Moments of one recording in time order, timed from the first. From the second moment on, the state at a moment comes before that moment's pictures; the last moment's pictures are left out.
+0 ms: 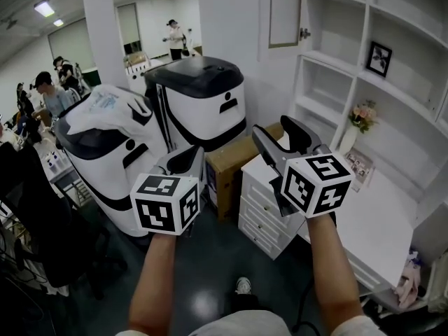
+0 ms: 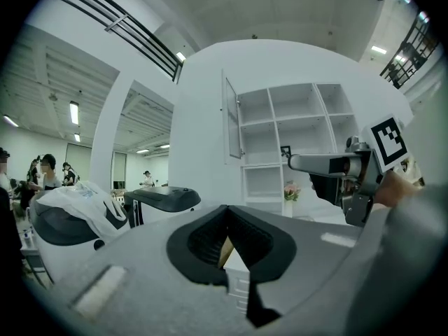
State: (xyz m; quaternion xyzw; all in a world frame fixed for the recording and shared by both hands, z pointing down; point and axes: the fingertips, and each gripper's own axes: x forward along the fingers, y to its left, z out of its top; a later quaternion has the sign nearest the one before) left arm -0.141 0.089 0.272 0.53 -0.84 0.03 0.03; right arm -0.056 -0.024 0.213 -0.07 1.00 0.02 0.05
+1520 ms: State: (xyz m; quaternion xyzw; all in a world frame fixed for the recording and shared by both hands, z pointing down) left arm -0.282 -0.140 0.256 0.54 -0.84 0.05 0.03; right arm -0.215 -0.237 0.184 -0.06 0.99 0.01 0.08
